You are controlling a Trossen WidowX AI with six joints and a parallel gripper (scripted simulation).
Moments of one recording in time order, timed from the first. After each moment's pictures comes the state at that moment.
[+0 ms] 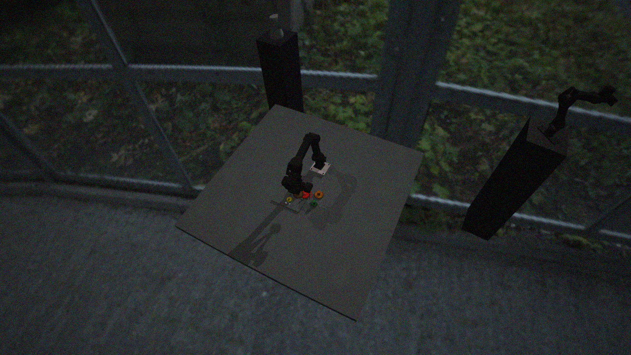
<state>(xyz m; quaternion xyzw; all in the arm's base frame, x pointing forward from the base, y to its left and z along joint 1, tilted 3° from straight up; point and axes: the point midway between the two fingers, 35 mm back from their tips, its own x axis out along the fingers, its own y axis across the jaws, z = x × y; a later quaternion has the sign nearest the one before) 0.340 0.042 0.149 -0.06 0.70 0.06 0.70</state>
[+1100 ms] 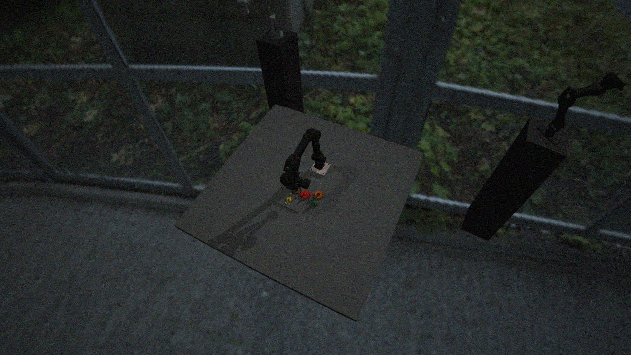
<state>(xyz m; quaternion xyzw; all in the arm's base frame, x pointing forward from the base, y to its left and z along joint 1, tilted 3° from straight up) 0.308 0.004 0.122 -0.06 0.71 0.06 0.70</state>
